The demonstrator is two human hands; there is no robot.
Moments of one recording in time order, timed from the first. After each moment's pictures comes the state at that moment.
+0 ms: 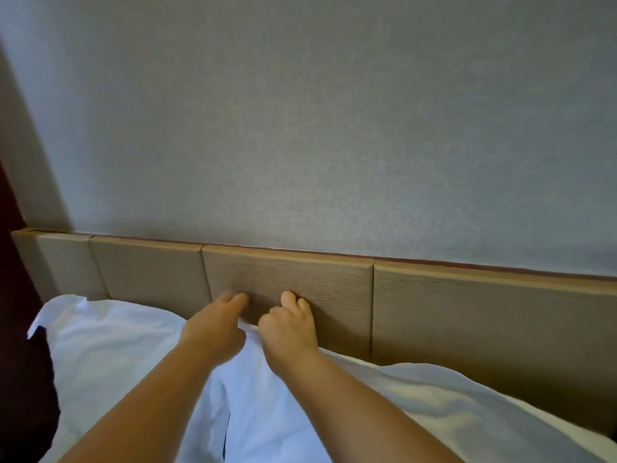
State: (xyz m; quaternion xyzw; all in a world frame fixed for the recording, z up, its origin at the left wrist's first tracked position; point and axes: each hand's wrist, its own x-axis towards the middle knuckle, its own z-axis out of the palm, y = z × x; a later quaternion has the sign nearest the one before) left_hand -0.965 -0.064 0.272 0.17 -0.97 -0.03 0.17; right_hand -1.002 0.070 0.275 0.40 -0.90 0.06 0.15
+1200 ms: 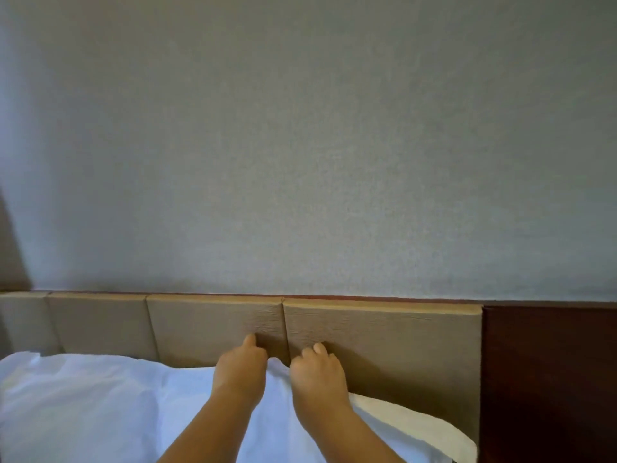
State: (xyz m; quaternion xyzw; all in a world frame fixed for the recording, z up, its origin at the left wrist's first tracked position) left_hand -0.995 0.111 0.282 0.20 -0.97 0.01 0.16; right_hand -1.011 0.238 0.286 0.32 -0.94 0.07 0.10
